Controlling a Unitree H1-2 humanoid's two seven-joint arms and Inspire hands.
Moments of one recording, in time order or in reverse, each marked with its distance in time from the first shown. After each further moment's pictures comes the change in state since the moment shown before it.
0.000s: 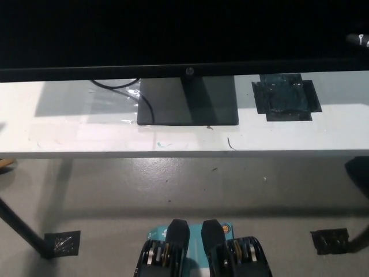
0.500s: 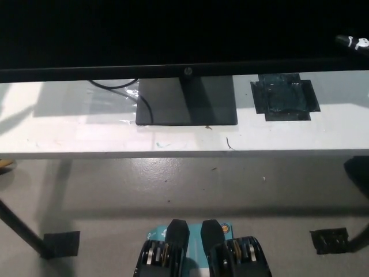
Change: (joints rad) left_arm -0.182 -0.054 -0.190 0.118 0.089 -0.026 -0.071; right_arm -0.008 0.000 0.044 0.062 -0.034 -0.018 0.032
